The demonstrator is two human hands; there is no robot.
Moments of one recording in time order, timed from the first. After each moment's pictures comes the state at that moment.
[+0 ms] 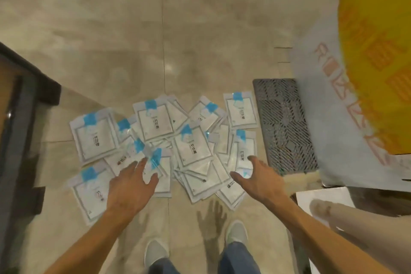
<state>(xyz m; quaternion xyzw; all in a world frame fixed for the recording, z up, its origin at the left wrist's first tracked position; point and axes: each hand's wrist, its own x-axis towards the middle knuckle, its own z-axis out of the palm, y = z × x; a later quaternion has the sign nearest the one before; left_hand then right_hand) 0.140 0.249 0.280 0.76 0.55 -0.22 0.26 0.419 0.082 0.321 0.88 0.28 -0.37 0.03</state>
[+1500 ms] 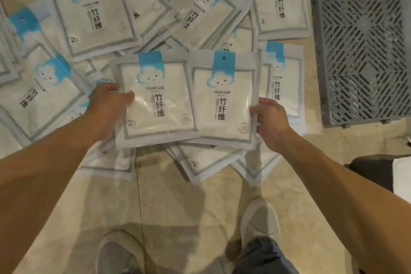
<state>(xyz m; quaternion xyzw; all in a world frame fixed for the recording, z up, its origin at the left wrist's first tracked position) 0.209 0.278 -0.114 0.44 0.70 0.09 0.56 0.477 0.056 -0.106 0.76 -0.10 -0.46 -0.44</state>
